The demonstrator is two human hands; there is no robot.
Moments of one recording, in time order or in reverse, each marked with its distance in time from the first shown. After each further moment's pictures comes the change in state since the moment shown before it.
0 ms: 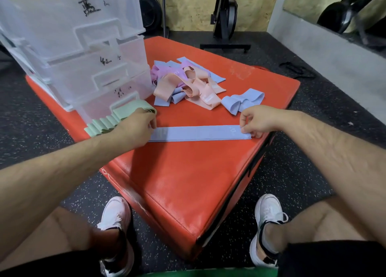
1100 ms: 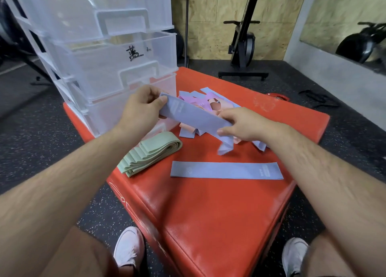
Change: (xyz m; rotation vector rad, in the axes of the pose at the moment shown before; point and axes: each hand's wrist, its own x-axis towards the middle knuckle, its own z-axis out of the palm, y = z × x) left_hand 0.034 0.011 -0.105 -0.881 0.449 -0.172; right_hand 0.041 -0.130 -0.022 -0.068 0.200 -0.409
